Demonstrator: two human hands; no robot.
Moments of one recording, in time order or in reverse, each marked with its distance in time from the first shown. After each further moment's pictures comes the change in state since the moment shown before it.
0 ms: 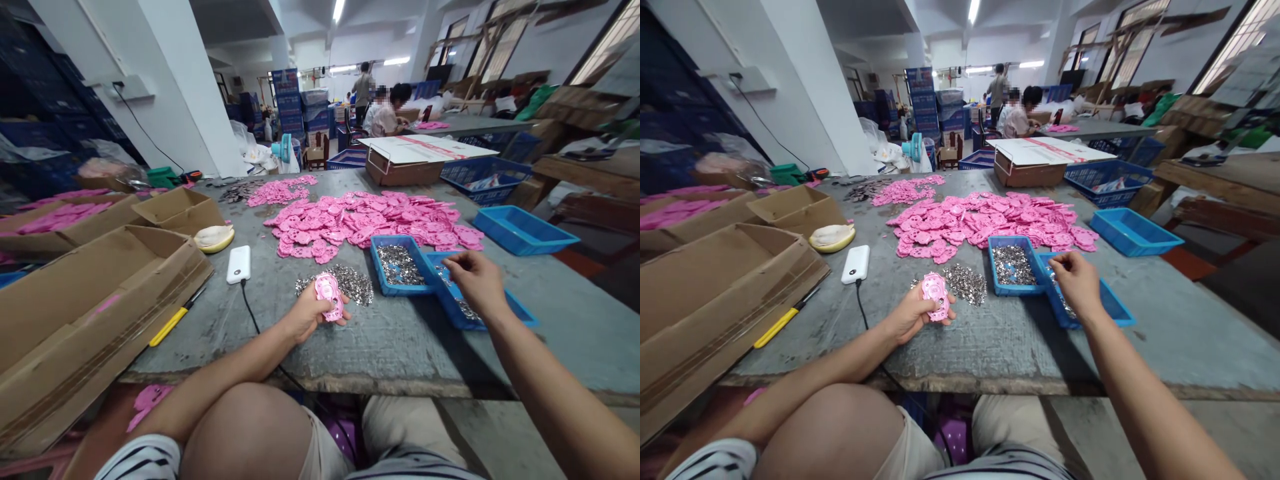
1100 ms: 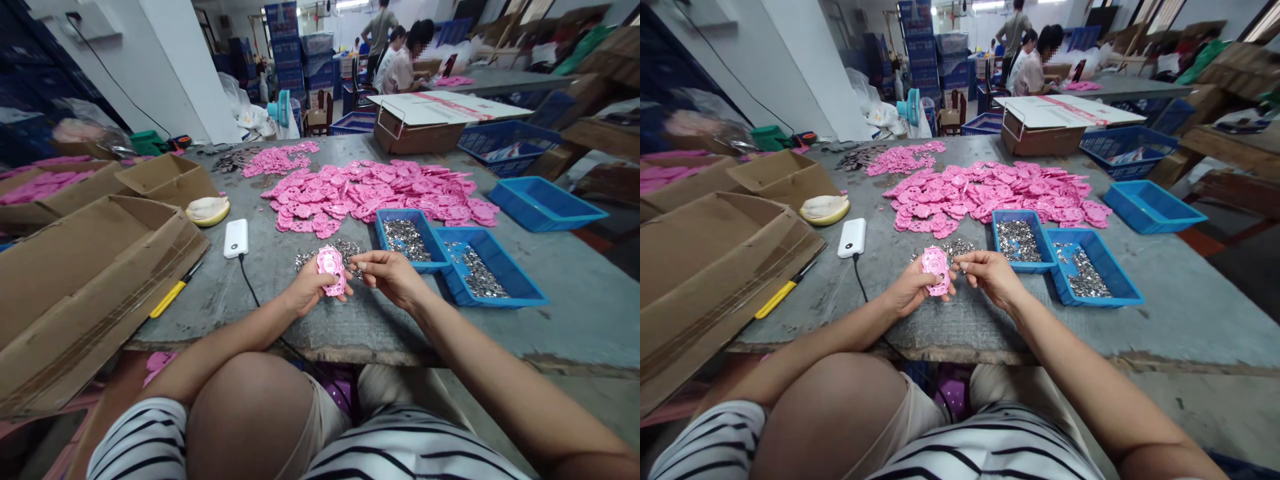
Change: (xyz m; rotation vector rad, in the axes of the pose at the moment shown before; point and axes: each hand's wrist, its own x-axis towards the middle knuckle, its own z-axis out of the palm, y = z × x) left_hand 0.002 0.003 0.002 -0.030 -0.059 0.002; right_hand -0.071 -0.051 0.082 0.820 -0.811 0.279
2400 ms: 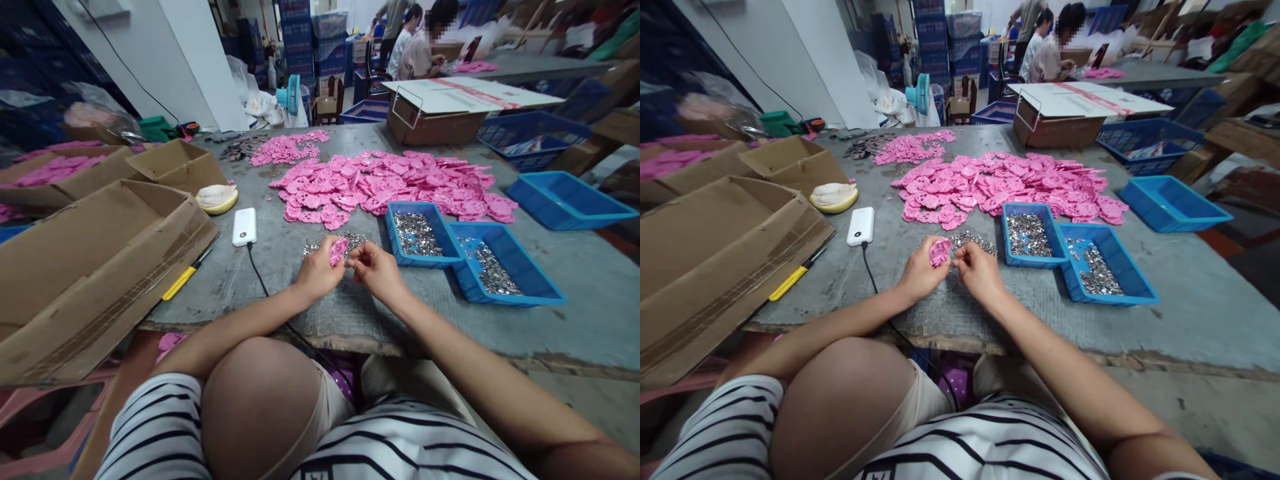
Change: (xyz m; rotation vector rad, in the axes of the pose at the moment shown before) left_hand 0.007 -0.007 -0.008 1.154 0.460 0.408; right_hand 0.012 0.029 0.022 -0.561 0.140 -0.255
